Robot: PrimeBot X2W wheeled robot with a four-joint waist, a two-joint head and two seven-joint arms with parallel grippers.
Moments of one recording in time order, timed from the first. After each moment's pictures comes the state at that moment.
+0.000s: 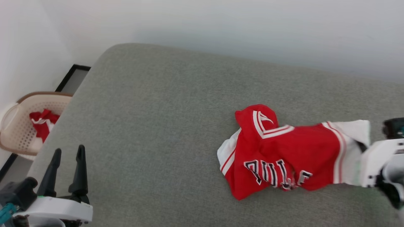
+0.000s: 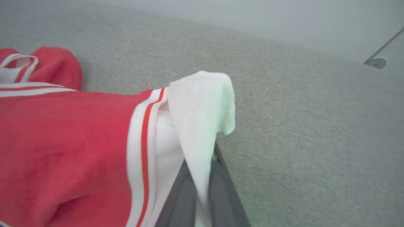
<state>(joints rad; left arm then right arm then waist) -0.09 0.33 0.05 0.21 -0.56 -0.13 -0.26 -0.45 -0.35 0.09 0.57 0.33 0.13 0.31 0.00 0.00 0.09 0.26</state>
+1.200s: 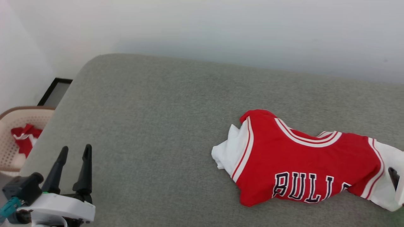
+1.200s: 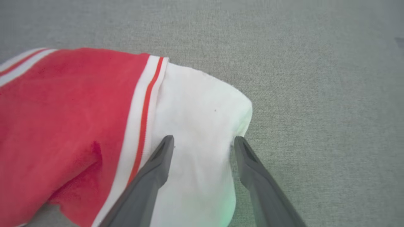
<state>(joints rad) -0.10 0.39 -0.03 0.23 -0.60 -0.13 -0.26 -0.39 -0.42 -0.12 0.75 0.30 0.13 0.34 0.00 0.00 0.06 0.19</state>
